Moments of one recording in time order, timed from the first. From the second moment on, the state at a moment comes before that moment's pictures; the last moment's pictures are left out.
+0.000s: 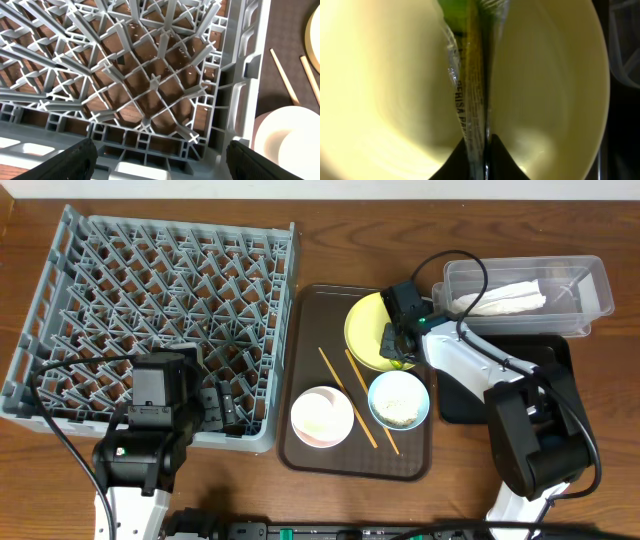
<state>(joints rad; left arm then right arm) -0.05 0.88 0.85 -0.96 -0.01 -0.17 0.41 1.93 1.19 -0.52 0.13 0.63</state>
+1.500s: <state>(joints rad) -0.05 0.88 0.85 -0.96 -0.01 -0.17 0.15 1.45 1.26 -0.88 -0.27 0.28</state>
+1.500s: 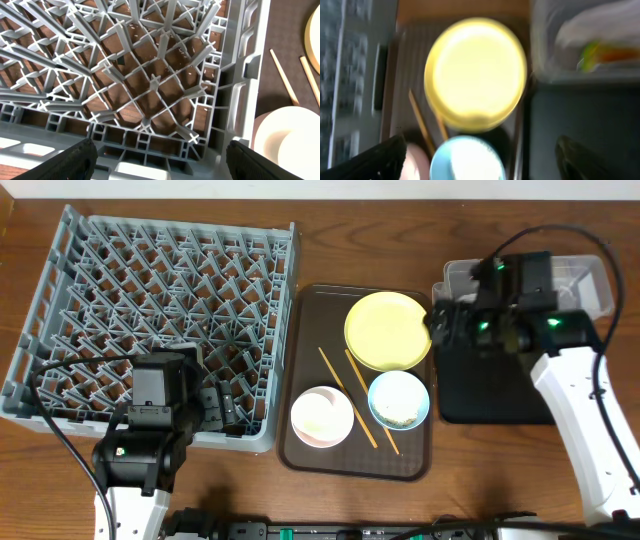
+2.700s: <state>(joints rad) -0.05 0.88 0.85 -0.96 -0.01 -0.17 0.64 1.79 1.17 -0.83 -0.07 0.48</state>
